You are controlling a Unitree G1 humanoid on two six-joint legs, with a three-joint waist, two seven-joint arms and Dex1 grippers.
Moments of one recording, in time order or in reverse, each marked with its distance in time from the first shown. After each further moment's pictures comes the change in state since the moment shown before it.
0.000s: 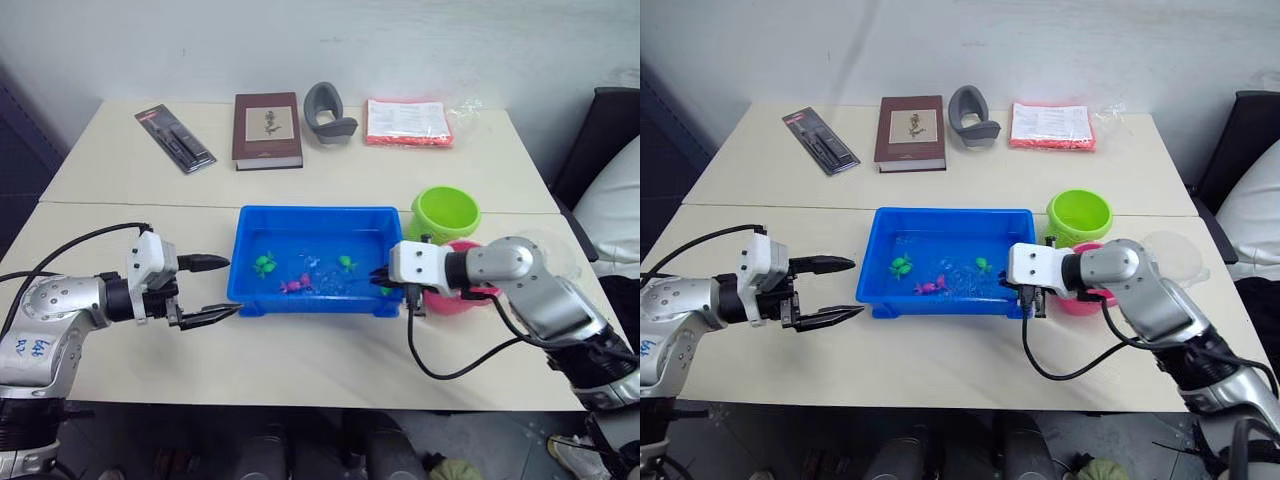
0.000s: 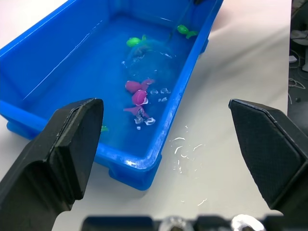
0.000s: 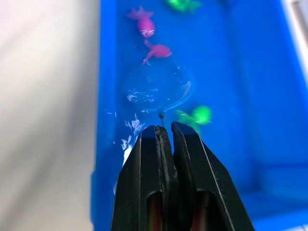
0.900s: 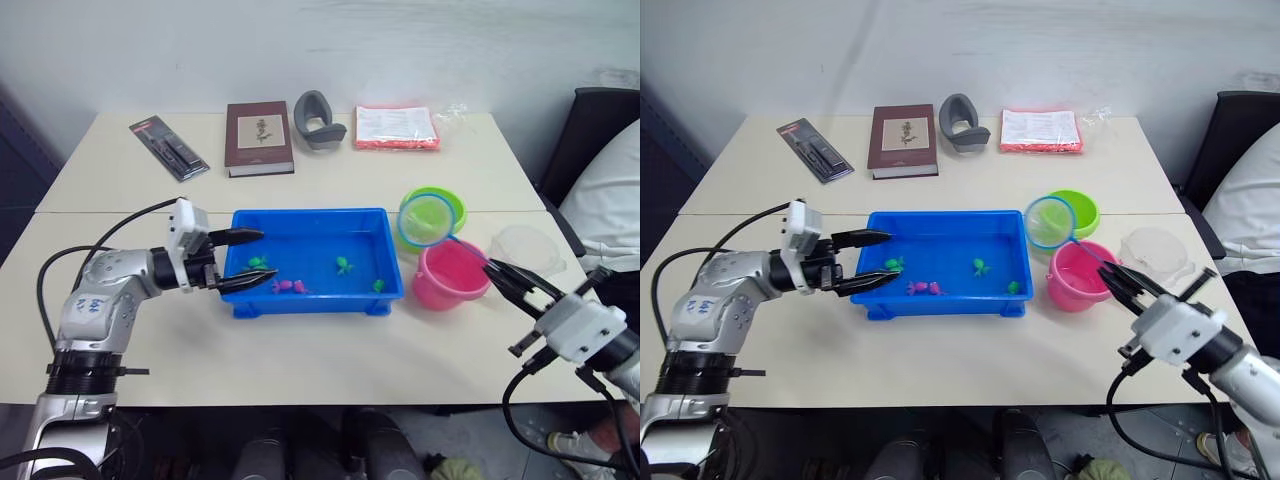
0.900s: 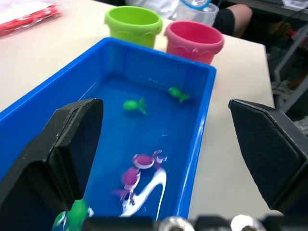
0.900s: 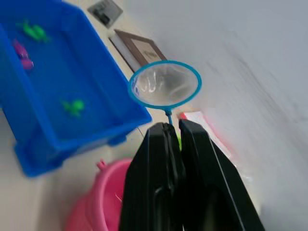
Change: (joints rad) left arm -0.219 -0.144 -0.085 0.197 -0.030 0.020 -0.001; right arm 0.894 -0.102 -0.703 -0.390 0.291 -0.440 -0.454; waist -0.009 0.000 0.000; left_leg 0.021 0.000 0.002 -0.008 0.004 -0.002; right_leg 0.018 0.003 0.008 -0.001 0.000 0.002
